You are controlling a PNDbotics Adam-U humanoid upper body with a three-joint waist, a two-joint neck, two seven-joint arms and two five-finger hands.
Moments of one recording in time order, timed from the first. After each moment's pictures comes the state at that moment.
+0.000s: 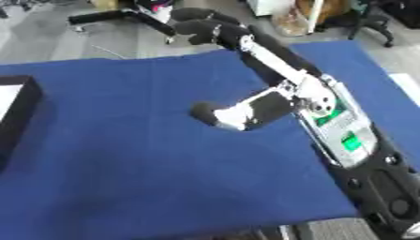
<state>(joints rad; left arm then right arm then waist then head) -0.75 0.54 -0.12 -0.99 -0.97 0.52 0.28 -0.44 -0.47 0.26 -1.98 0.03 -0.33 0.35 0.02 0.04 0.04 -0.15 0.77</state>
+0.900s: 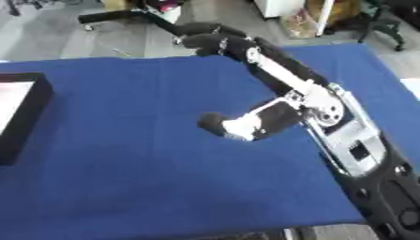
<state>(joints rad) -0.72 0.54 -0.06 -0.73 -1.03 0.53 0.09 -0.41 -0.47 0.27 -1.98 0.03 -0.33 0.37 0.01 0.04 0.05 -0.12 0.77</state>
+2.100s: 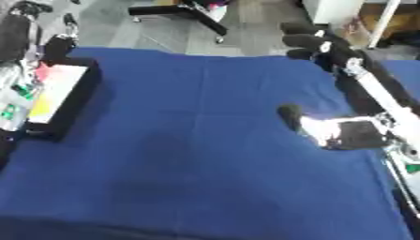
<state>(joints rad) -0.65 0.35 -0.12 -1.28 -0.73 0.25 0.40 -0.31 -0.43 0.15 -1.98 0.04 -0.30 0.21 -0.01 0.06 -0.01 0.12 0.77</state>
